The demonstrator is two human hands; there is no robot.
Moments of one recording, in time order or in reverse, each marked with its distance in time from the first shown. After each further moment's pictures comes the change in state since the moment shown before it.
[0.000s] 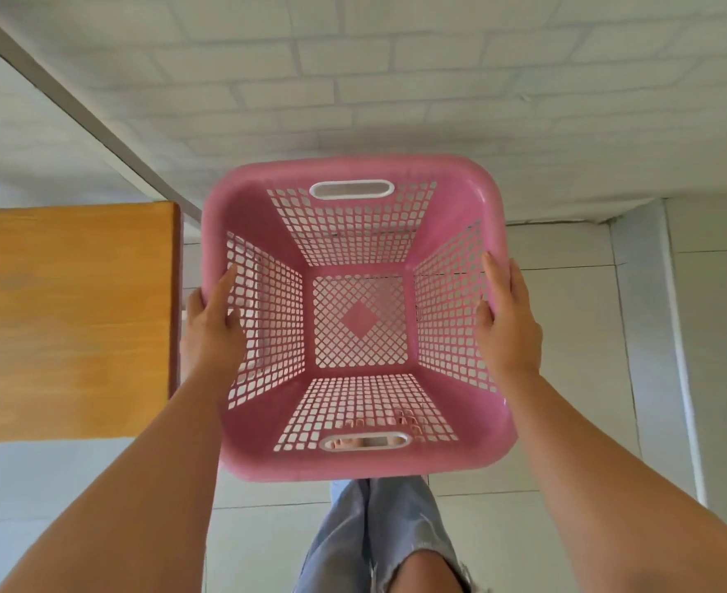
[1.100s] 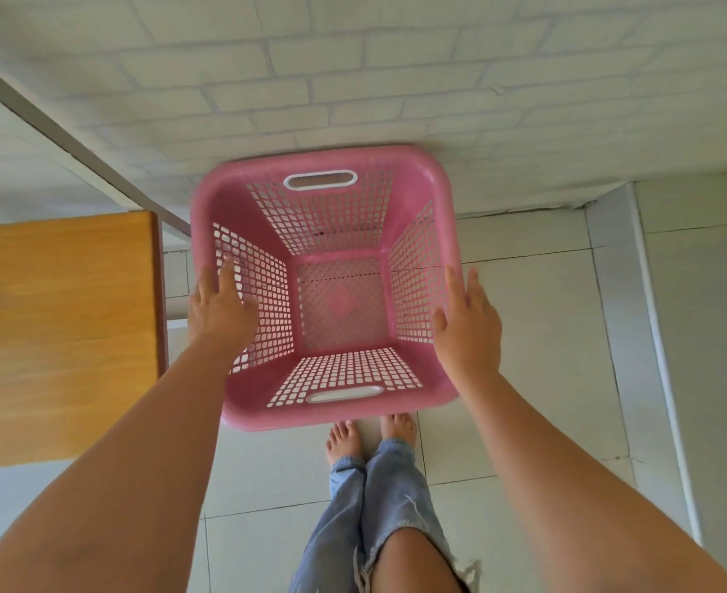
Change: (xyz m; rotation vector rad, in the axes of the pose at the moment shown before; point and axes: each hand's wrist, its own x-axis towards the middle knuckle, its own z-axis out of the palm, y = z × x) left_hand 0.037 0.030 0.015 0.252 -0.201 0.018; right_hand -0.016 -0.026 0.018 -0.272 -0.172 0.062
